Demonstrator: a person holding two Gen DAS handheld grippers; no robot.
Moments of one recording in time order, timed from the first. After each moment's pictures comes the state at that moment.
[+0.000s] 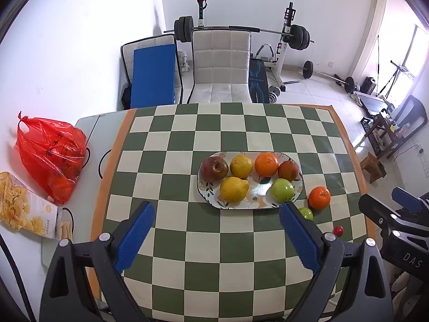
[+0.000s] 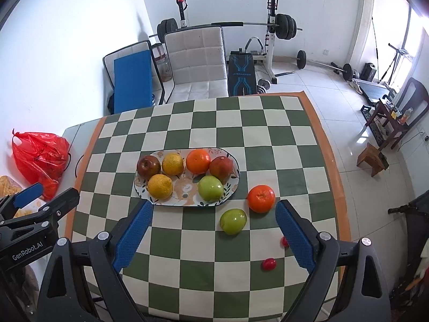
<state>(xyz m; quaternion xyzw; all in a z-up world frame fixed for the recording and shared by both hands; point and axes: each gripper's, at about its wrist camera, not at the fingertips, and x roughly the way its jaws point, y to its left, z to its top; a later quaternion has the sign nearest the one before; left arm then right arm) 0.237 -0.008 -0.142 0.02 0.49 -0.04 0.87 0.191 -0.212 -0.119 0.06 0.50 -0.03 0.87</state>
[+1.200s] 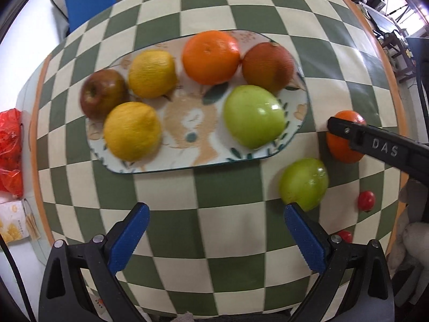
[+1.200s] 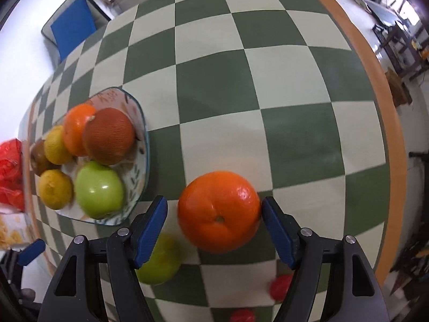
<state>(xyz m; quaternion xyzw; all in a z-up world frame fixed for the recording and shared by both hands) 0.307 -0.150 -0.352 0.10 0.71 -0.07 0.69 0.322 -0.331 -0.387 0.14 0.68 -0.02 0.72</state>
